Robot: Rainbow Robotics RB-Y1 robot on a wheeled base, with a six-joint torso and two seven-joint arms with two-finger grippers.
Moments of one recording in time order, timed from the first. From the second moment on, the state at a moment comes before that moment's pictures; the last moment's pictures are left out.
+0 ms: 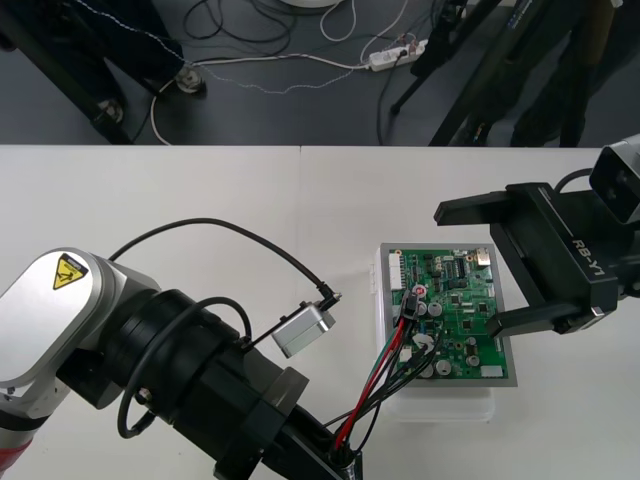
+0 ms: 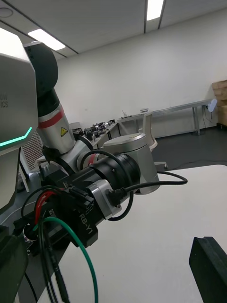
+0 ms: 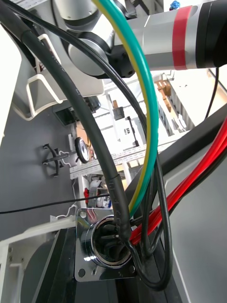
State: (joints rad) right arm -0.24 -0.59 -0.06 -1.83 0.86 -1.57 -0.36; left arm -0.20 0.55 -0.42 -2.06 -1.21 -1.51 1.32
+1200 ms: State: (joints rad) right arm -0.35 -0.59 0.19 -1.75 0.62 -1.57 -0.36; left arm -0.26 0.54 -0.51 -2.06 -1.15 -1.35 1.32
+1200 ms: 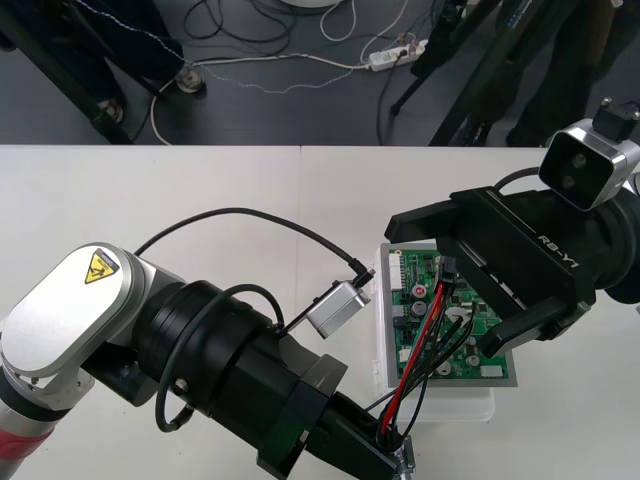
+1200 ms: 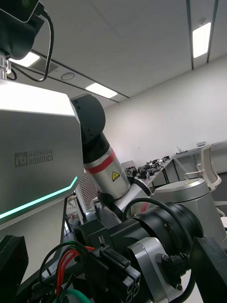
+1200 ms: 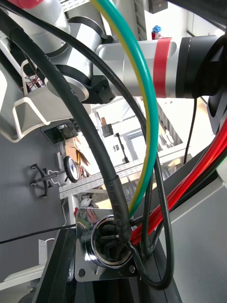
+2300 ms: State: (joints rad) right arm -0.35 -0.59 0.19 -1.75 0.62 -1.57 -0.36; left arm -0.26 0.54 -0.51 -2.06 -1.11 -1.34 1.32
